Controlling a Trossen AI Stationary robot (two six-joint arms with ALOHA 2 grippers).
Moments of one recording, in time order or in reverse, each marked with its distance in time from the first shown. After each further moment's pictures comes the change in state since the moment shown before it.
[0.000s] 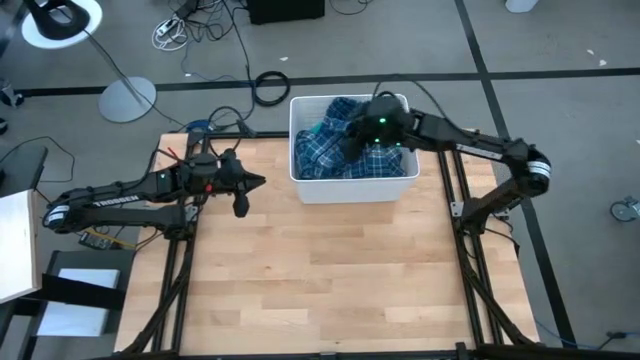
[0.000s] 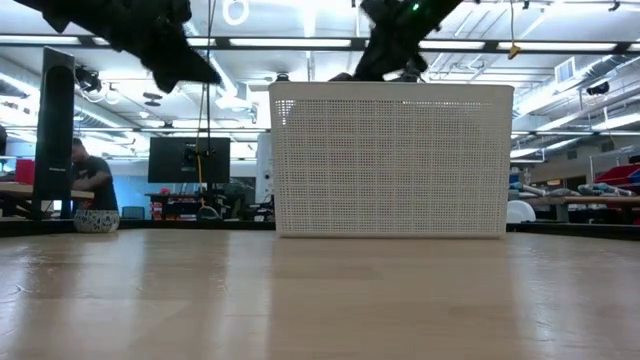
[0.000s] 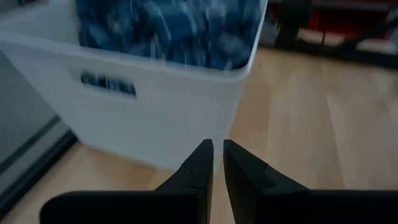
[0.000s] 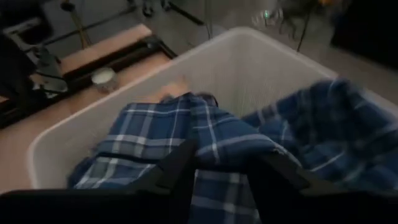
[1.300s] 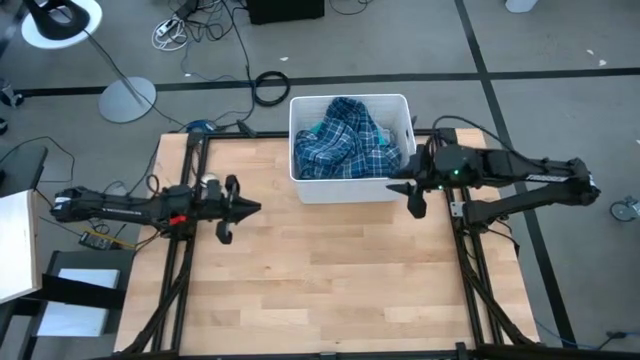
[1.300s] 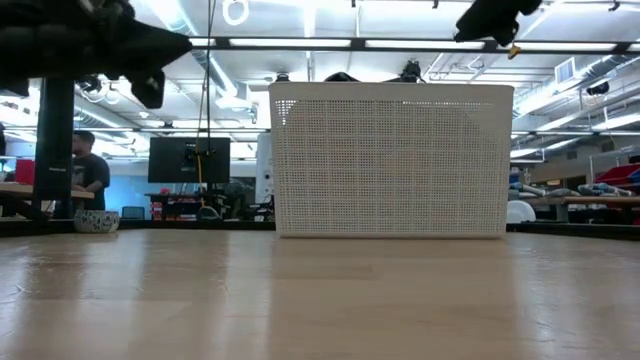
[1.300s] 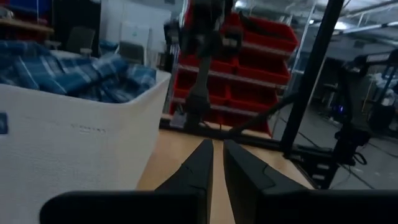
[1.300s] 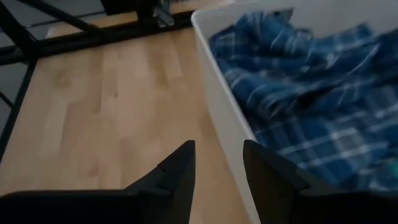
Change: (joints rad) left arm -0.274 -0.253 -0.494 0.762 0.011 -0.157; right arm 0.357 -0.585 -0.378 -0.202 -0.010 -0.045
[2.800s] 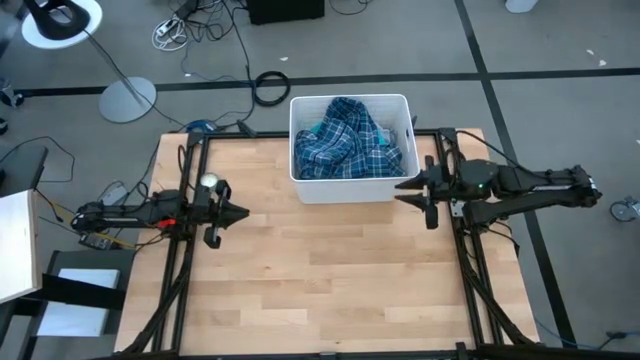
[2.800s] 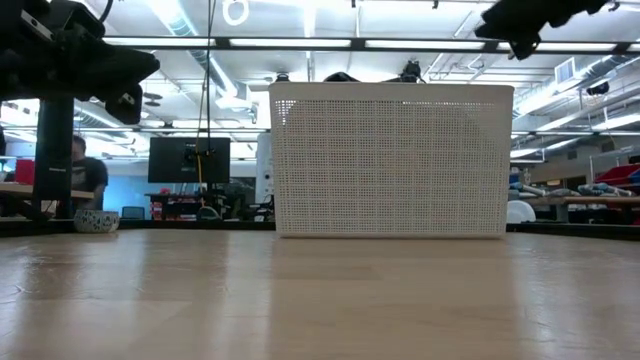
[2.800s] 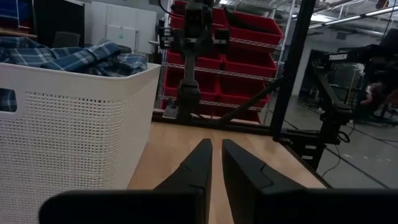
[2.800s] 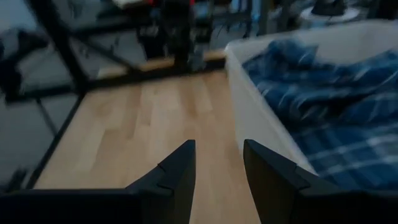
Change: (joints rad) left arm -0.001 -0.466 -0.115 -0.352 0.056 0.052; right arm 0.088 -0.290 -0.327 0.312 0.000 -0.003
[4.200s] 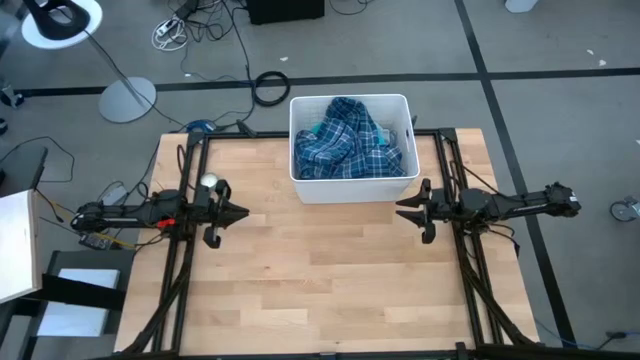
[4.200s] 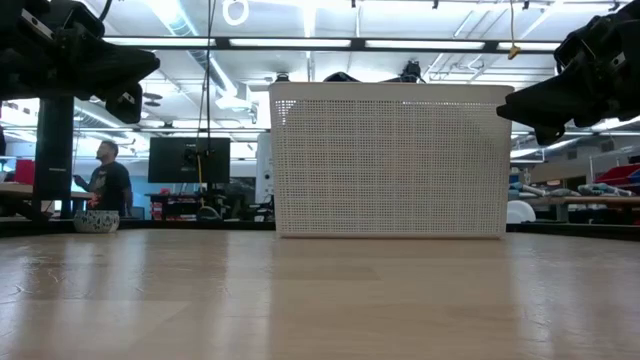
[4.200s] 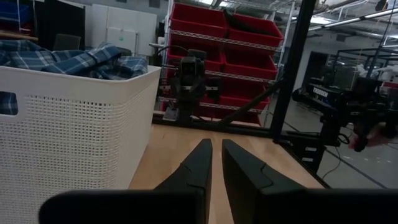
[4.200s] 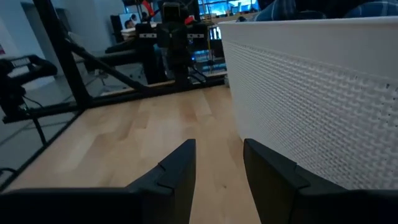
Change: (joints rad) left arm 0.000 0.002 0.000 0.010 0.000 0.000; right arm 0.050 -0.475 -0.673 0.419 0.069 -0.002
